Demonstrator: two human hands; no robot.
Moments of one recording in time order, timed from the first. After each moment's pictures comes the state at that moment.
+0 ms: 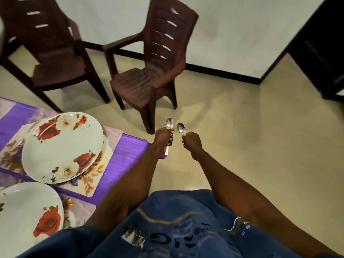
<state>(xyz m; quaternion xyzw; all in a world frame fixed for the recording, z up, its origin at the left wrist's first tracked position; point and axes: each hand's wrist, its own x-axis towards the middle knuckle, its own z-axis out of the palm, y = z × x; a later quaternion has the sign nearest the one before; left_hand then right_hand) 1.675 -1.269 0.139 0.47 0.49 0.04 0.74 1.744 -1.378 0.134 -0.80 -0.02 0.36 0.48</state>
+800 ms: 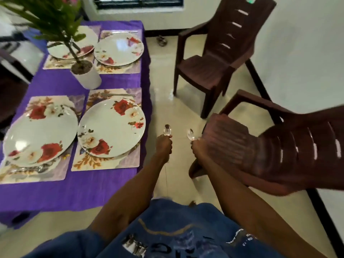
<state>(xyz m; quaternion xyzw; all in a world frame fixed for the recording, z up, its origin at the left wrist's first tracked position) 1.740 -1.014 0.161 0.07 0.72 0.46 0.51 1.866 -0.958 0.105 -0.71 -0.46 0.50 0.17</state>
